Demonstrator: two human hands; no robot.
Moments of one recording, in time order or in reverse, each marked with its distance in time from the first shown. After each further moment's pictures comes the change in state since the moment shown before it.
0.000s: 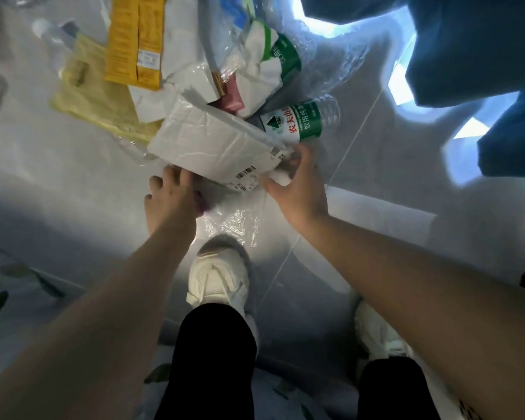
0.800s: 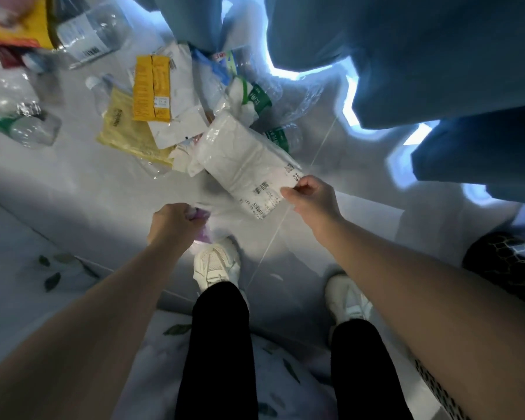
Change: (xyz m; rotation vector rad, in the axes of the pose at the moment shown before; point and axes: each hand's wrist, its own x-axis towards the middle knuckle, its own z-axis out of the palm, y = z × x) left_hand -0.082 0.022 -0.111 -0.558 -0.211 -0.313; right_hand -0.049 -0.039 -0.102 0.281 -0.067 0.321
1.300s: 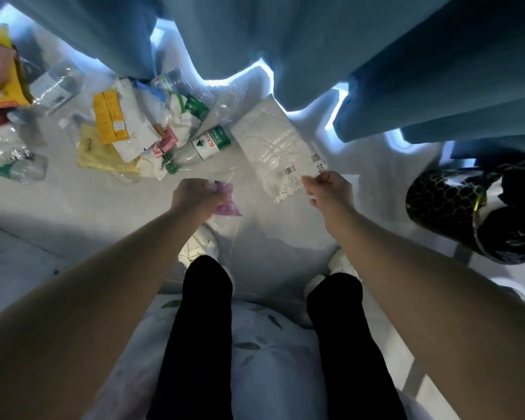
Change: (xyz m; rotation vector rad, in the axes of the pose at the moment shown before) left_hand -0.142 0.129 -0.005 -0.035 -0.193 0.224; right_hand -0.109 0.004 -0.145 0.273 0.298 0.169
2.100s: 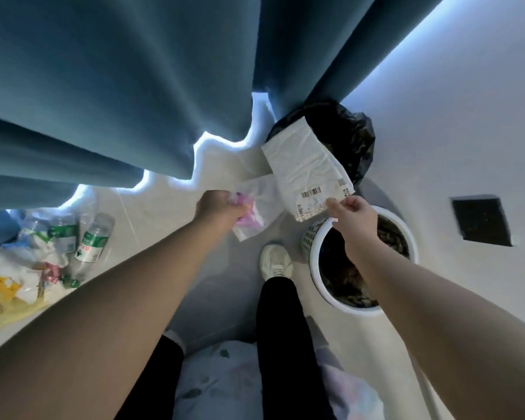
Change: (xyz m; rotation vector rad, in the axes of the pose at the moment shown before) left_hand -0.167 0.239 0.311 0.291 -0.301 0.252; right_hand -0.026 0.133 -0.405 0.537 0.411 0.198
